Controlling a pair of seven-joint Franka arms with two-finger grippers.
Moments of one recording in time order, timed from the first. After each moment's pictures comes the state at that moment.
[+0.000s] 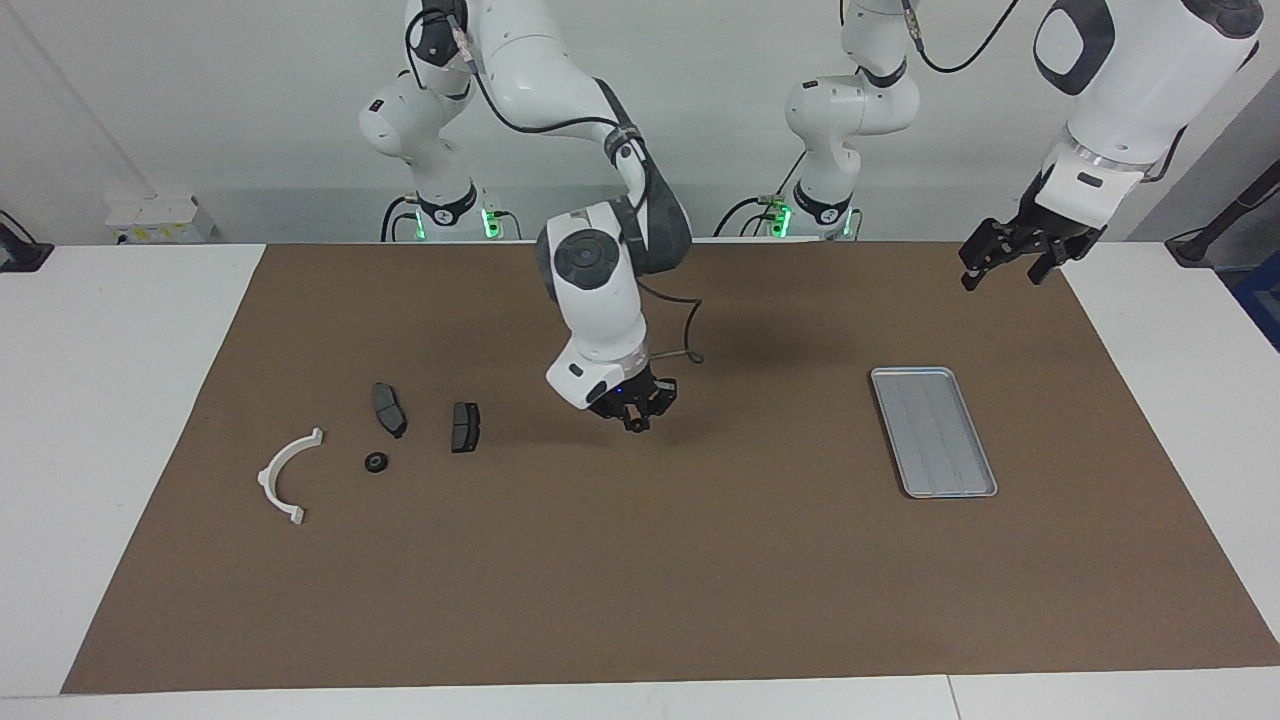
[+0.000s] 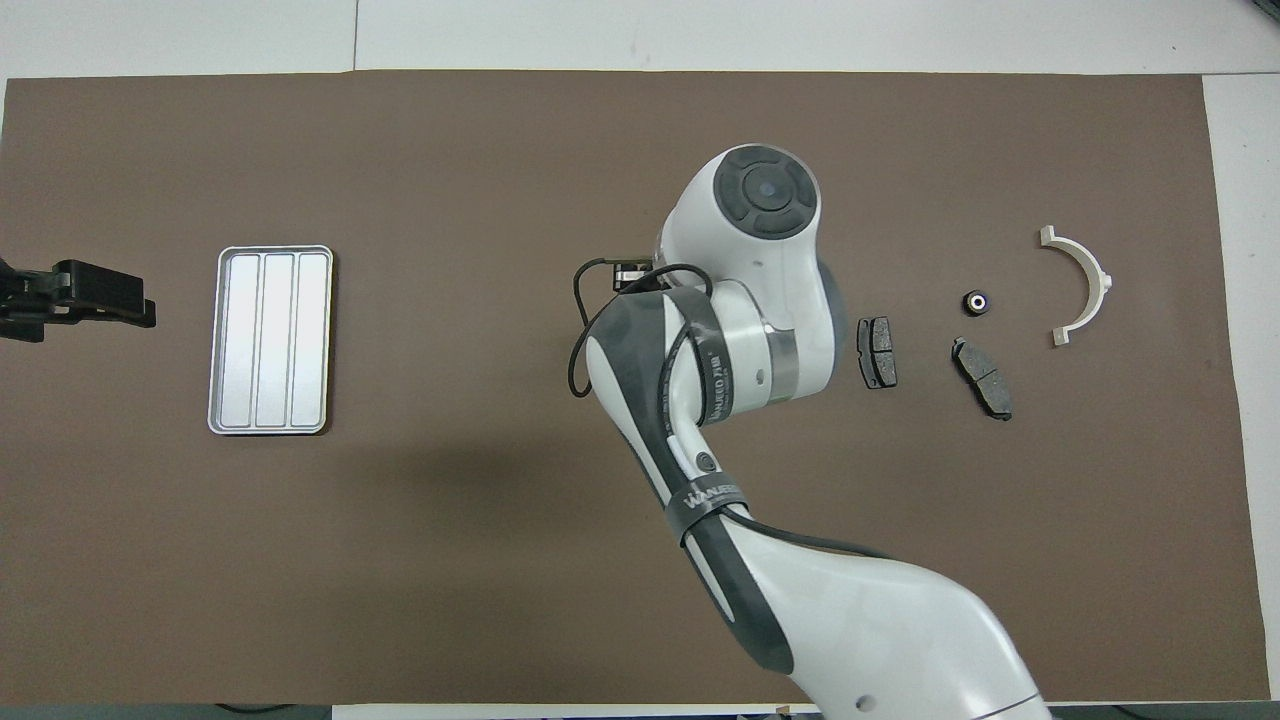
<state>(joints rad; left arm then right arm) 0.00 -0.04 -0.02 -1.66 -0.02 1.62 -0.06 0.99 0.59 -0.69 -1.47 0.58 1.98 0.27</state>
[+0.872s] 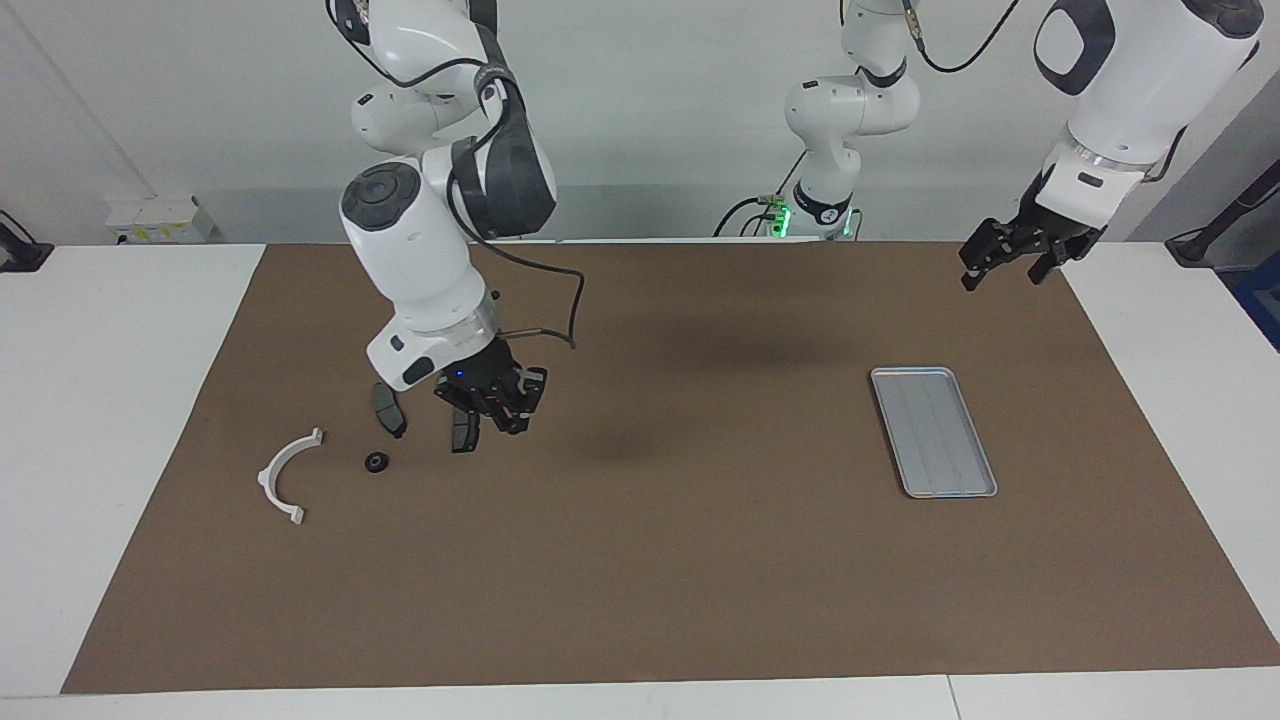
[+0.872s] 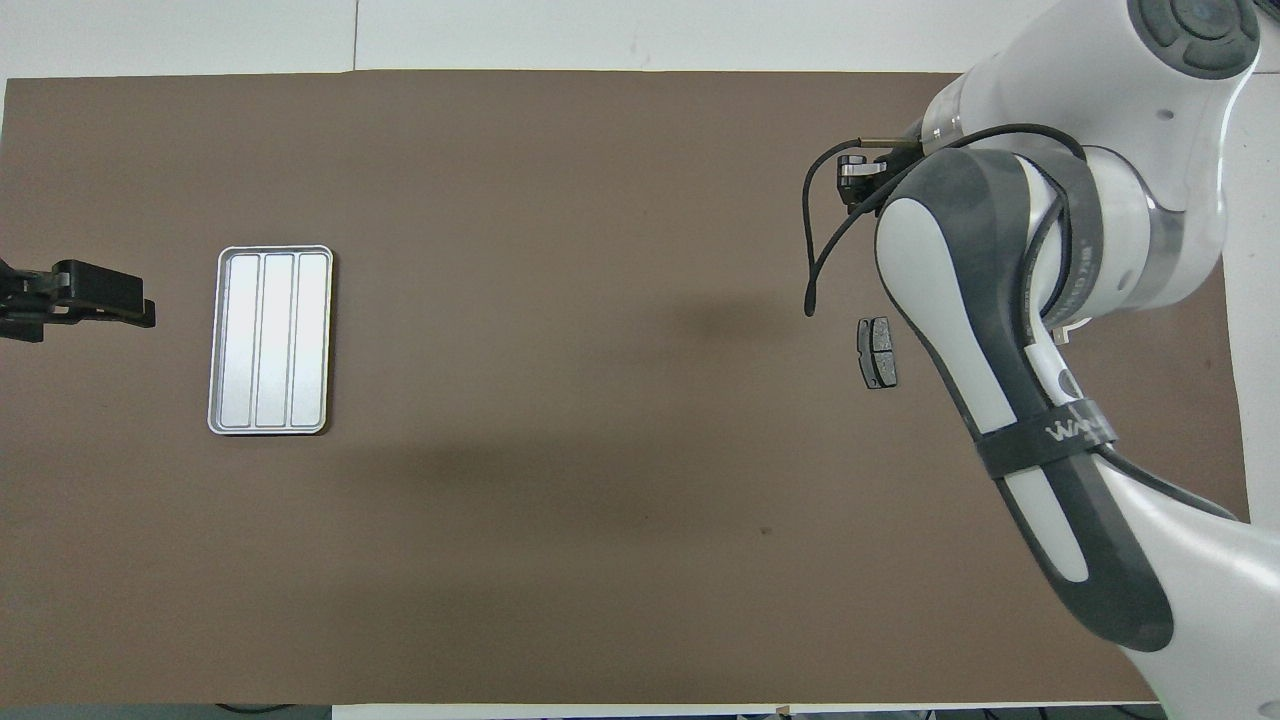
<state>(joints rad) 0.00 -0.04 -0.02 -1.66 -0.02 1.62 -0.06 0.41 0.36 -0.29 -1.43 0.19 1.84 0.14</state>
